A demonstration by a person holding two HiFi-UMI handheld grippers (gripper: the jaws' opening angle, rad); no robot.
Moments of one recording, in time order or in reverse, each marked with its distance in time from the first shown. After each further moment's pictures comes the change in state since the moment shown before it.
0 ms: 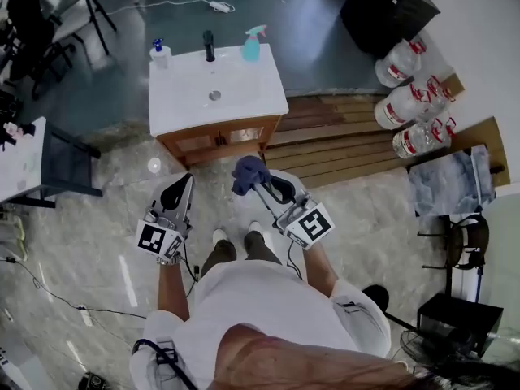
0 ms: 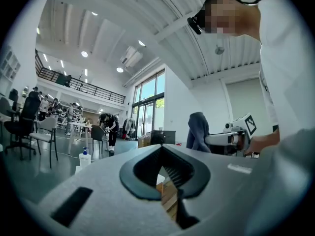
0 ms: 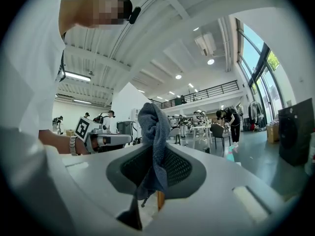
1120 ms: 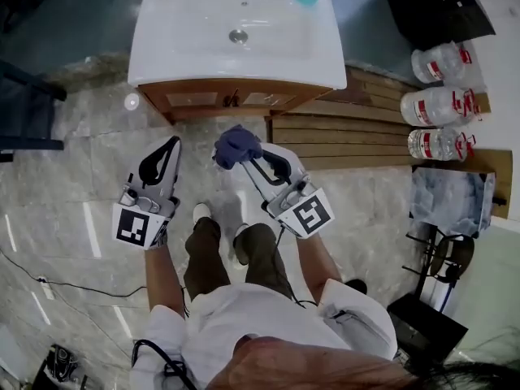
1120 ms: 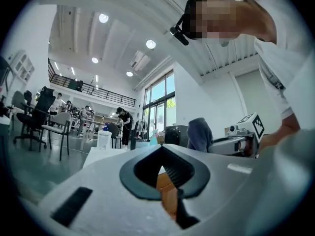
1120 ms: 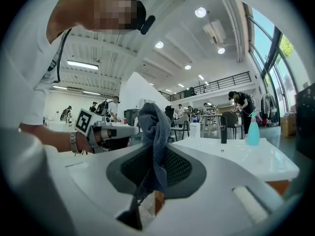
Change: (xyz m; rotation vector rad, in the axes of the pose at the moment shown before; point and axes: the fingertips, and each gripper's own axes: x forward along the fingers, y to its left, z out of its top) left arm 0.029 0.159 -0.215 0.009 -0.052 0.129; right arm 0.171 -0.037 -0.234 -0.022 0.045 0.103
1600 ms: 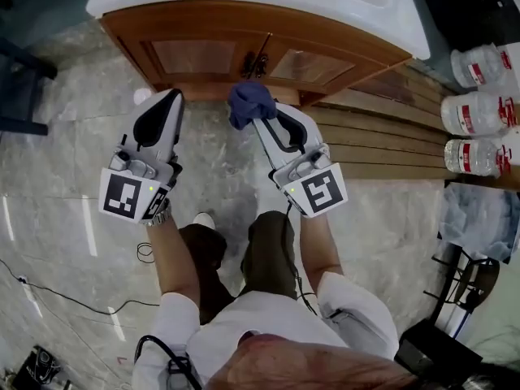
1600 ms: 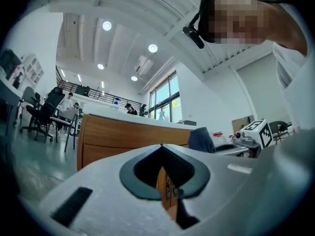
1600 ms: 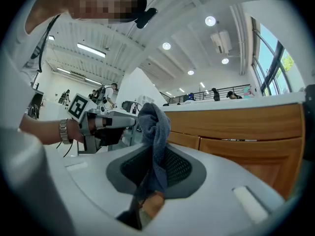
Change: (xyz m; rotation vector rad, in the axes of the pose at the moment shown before) left arm 0.020 0.033 -0.226 0.024 -0.068 0.089; right arm 0.031 -0.050 -0.246 -0.149 -0.014 -0.046
